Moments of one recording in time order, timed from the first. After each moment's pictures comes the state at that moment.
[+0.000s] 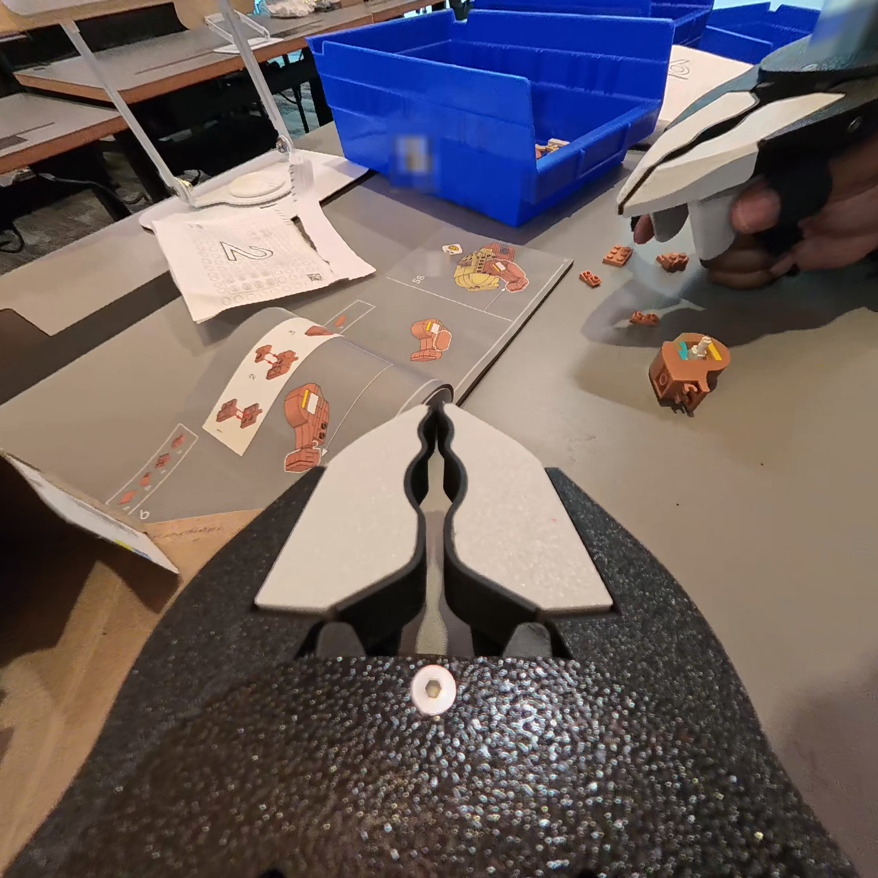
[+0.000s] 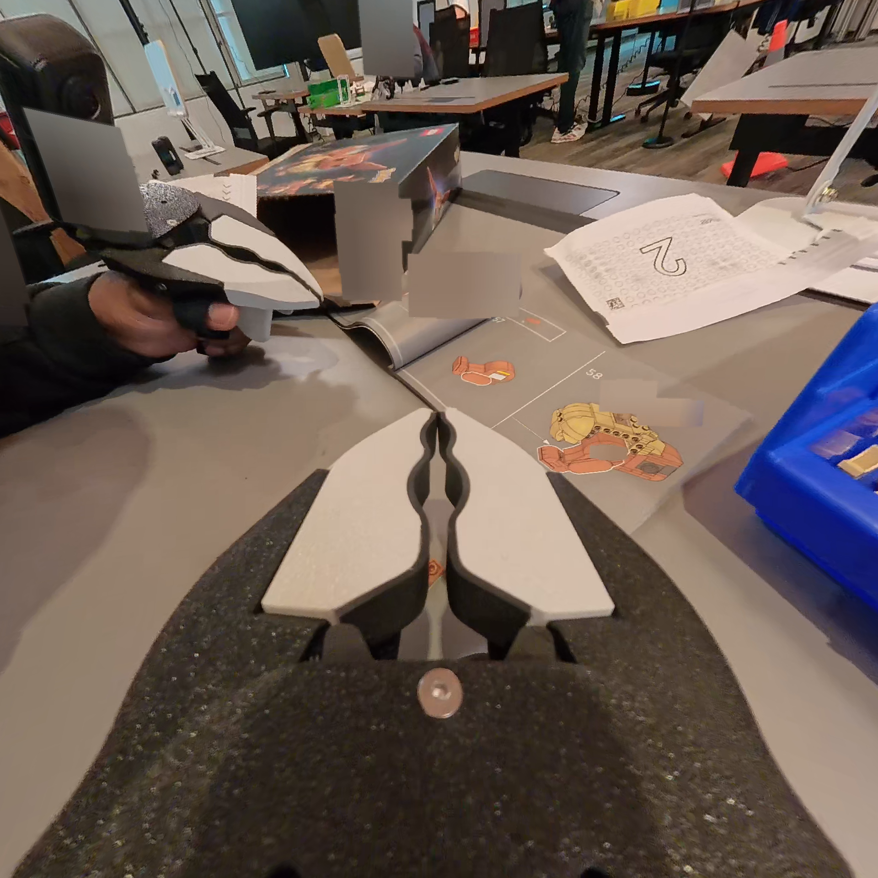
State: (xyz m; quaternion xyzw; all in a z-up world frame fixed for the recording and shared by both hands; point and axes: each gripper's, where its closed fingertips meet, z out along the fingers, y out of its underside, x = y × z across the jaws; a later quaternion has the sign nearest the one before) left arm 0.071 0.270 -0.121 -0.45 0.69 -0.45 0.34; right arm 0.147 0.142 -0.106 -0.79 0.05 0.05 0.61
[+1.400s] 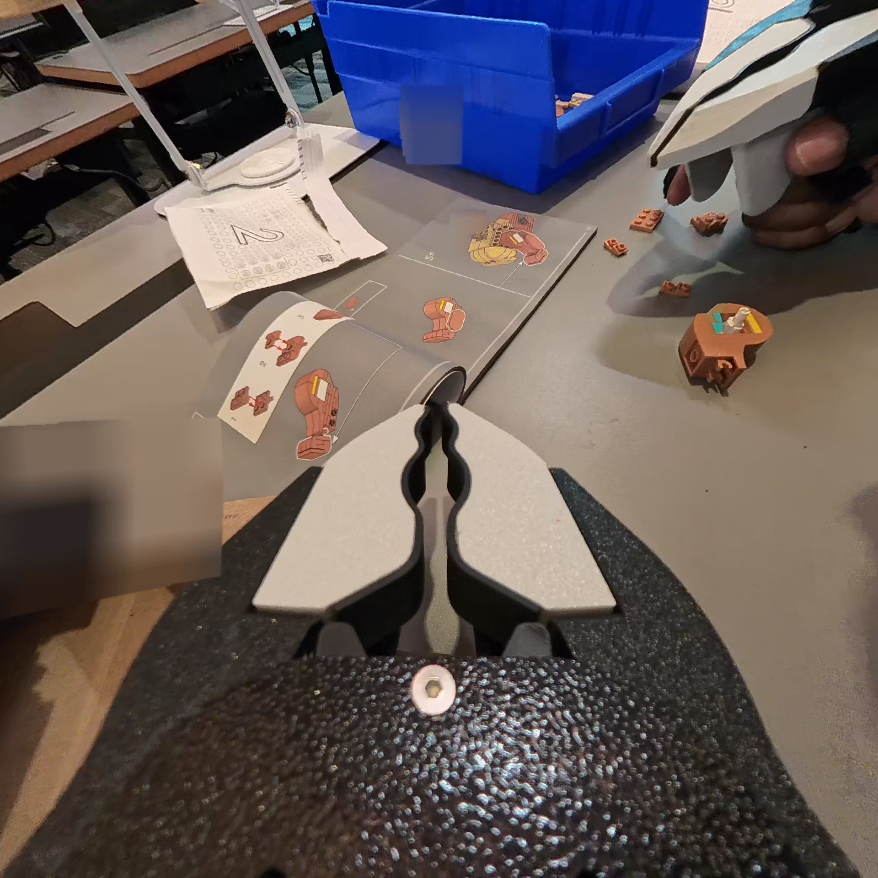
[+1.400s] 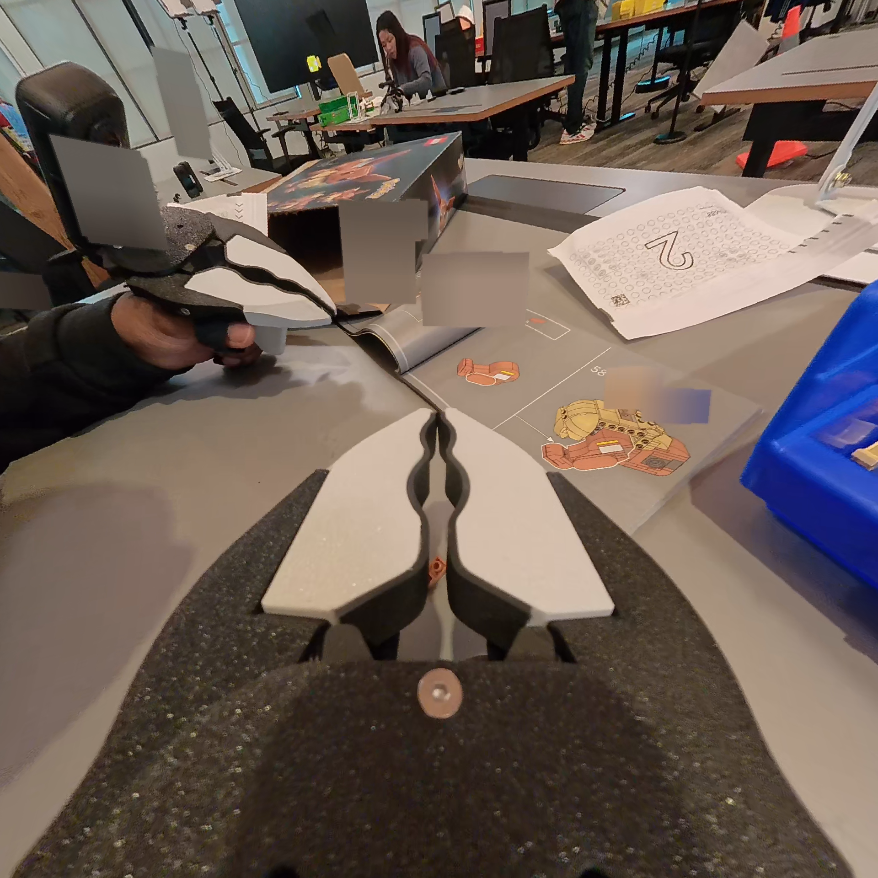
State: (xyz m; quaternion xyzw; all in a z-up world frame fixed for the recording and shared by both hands) left arm 0.071 0.275 -0.129 -0.46 0.71 -0.41 0.35; right arm 0.146 0.140 -0.105 -0.78 0.06 0.08 0.61
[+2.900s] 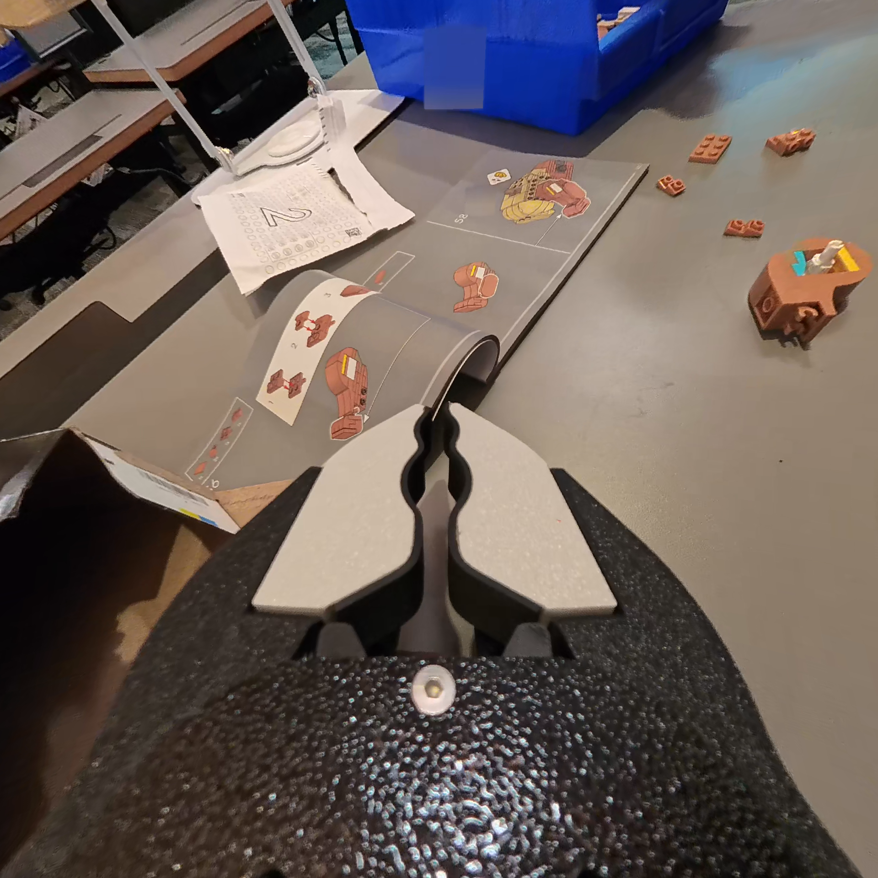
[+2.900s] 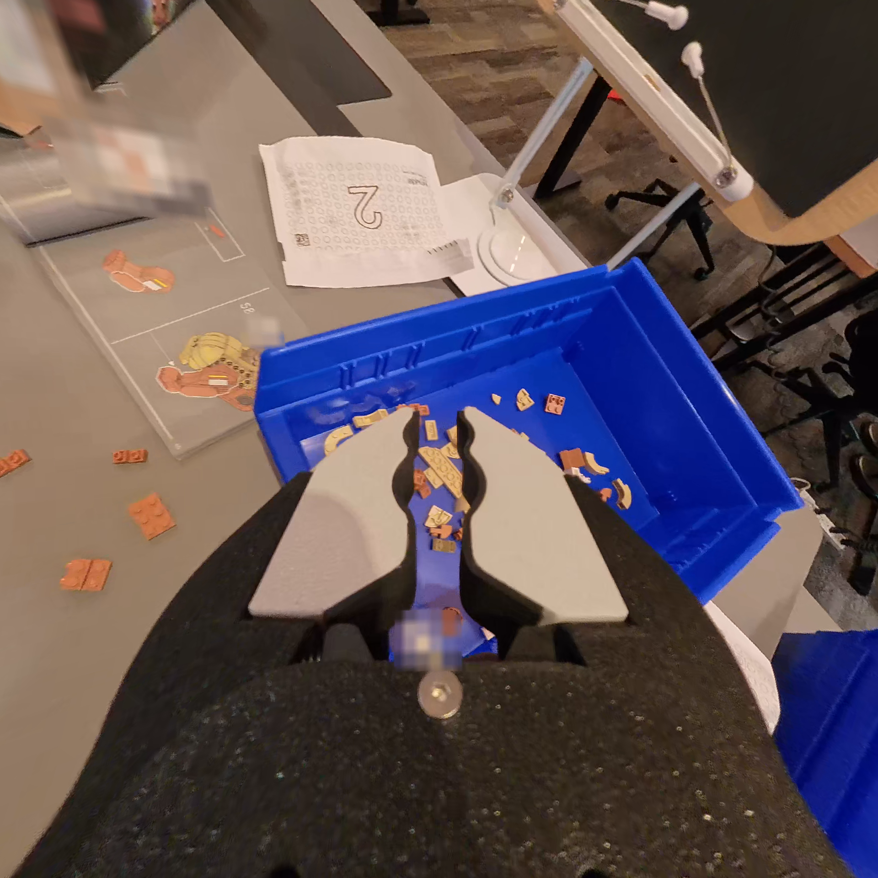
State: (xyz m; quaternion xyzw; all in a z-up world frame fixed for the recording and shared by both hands) left arm 0.071 0.290 -0.138 -0.45 0.73 -0.35 0.39; right arm 0.342 0.087 -0.038 -0.88 -0.03 -0.15 0.45
